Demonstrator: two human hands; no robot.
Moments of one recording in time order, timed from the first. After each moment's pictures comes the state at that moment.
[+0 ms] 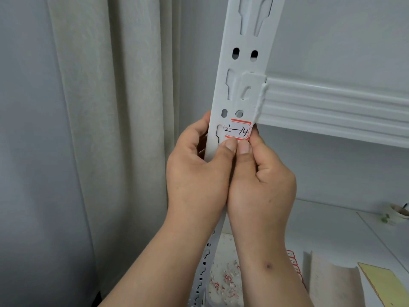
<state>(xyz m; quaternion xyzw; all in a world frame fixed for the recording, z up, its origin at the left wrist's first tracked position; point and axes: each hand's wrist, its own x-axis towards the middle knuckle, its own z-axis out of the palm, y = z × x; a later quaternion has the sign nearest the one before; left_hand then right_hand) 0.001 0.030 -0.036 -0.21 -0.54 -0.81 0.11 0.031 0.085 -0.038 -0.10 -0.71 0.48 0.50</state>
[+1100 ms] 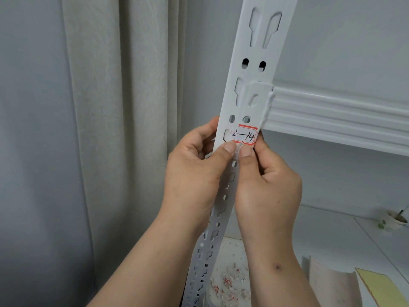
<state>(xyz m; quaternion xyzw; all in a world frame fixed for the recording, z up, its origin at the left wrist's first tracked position) -0.008 0.019 -0.033 -0.24 -0.46 -0.86 0.03 0.039 0.084 -0.032 -0.11 -0.73 0.49 0.47</state>
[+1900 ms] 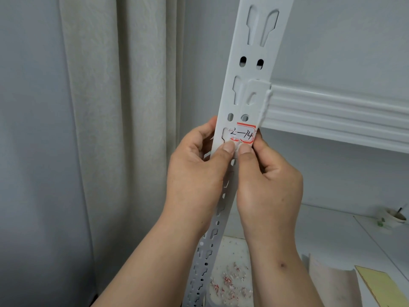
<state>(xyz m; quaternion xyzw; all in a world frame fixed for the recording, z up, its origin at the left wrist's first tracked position) -0.002 0.020 -0.034 -0.23 -0.49 -0.84 0.04 0.041 0.085 -0.030 -0.09 -0.71 0.52 0.47</state>
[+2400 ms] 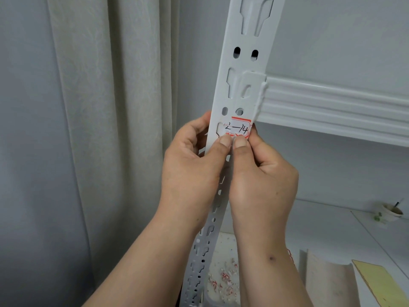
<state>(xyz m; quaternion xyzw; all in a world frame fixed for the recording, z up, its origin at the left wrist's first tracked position) -0.006 0.022 -0.036 -0.23 -0.49 -0.84 0.05 0.035 0.082 -0.030 -0.11 -0.67 0.56 0.48</state>
